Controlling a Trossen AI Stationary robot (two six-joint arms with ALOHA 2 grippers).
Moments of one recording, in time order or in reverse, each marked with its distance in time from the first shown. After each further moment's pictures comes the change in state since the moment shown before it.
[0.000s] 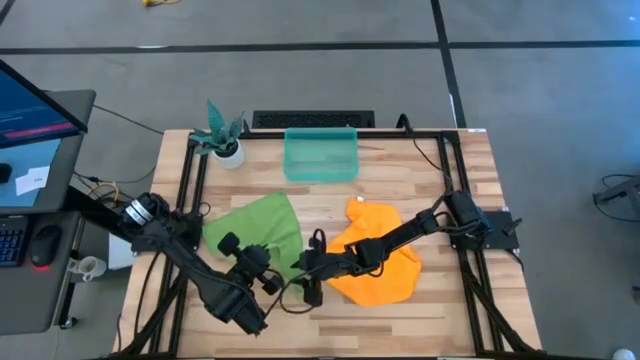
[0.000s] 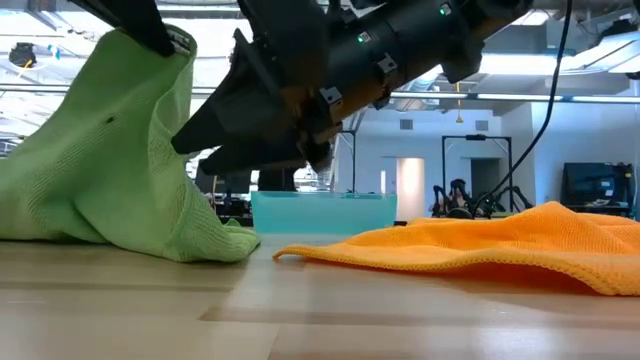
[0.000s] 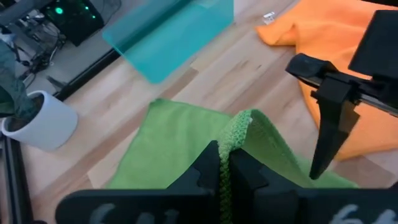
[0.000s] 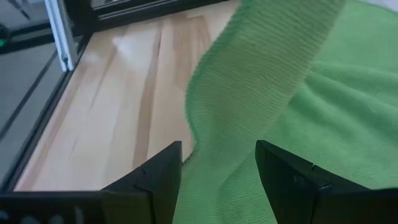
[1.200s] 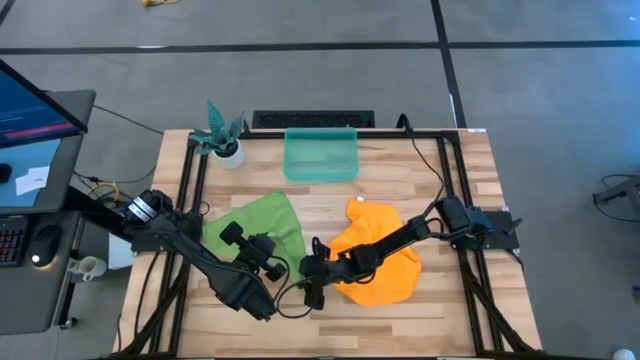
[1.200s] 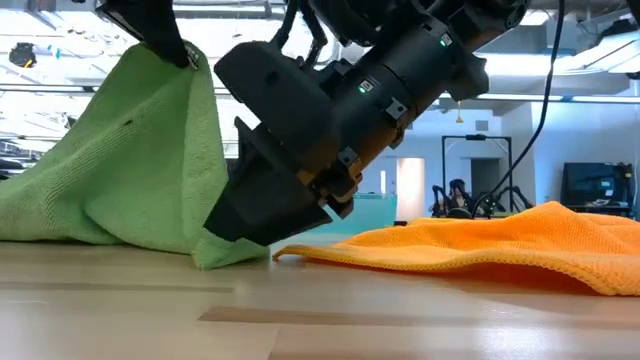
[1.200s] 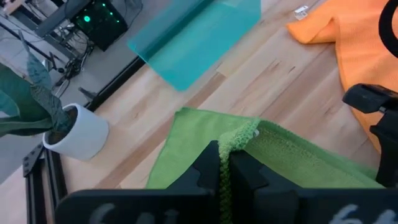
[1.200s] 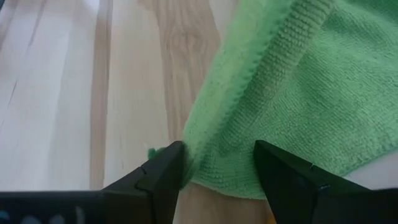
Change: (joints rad) left arm 0.082 -0.004 0.000 -0.059 -0.006 0.075; right arm 0.014 0.085 0.070 -0.227 0.007 0.105
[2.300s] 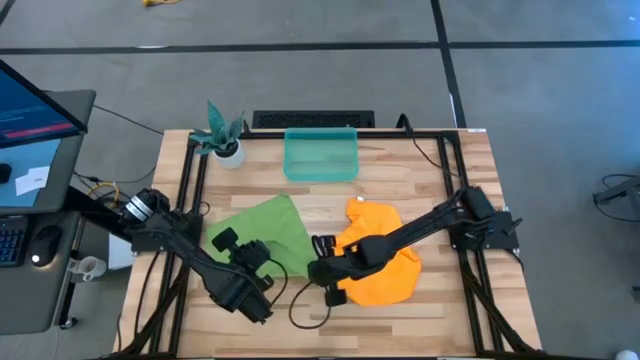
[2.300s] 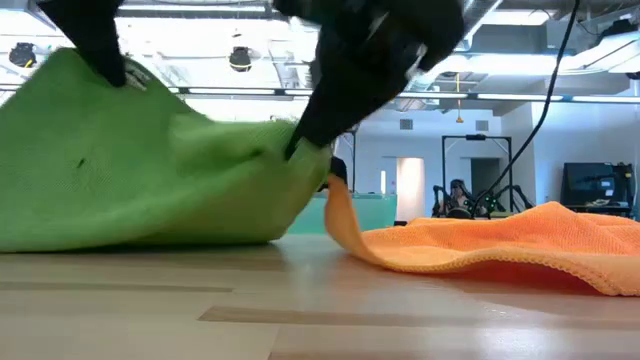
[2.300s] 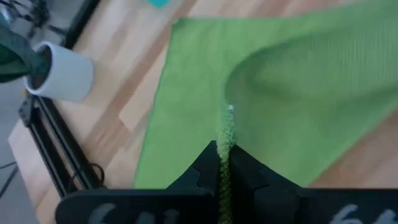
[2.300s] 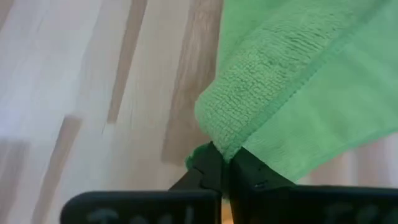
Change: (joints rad) left arm -0.034 -0.021 0.012 -0.001 0.348 0.145; right arm 0.018 -0.203 0.115 -0.523 -0.004 -0.394
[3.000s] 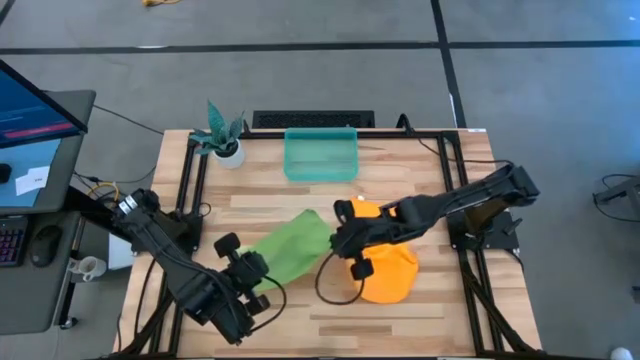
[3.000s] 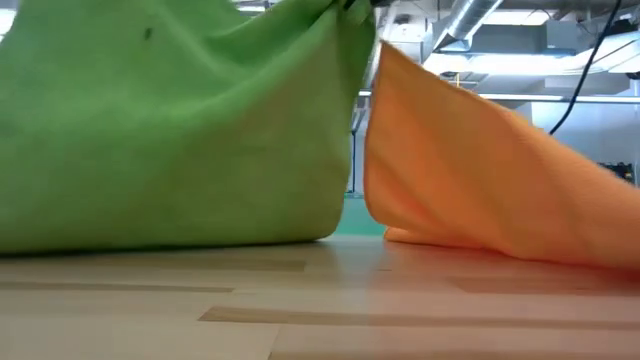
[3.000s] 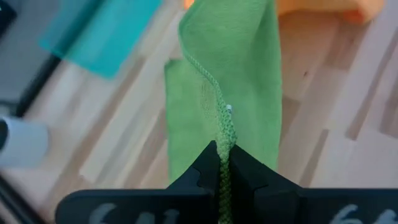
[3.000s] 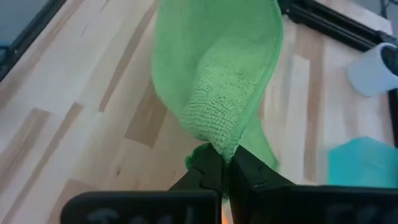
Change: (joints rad) left arm -0.093 -0.033 0.291 0.001 -0.136 0.191; right arm -0.065 -0.366 0.000 -0.220 0.000 -0.261
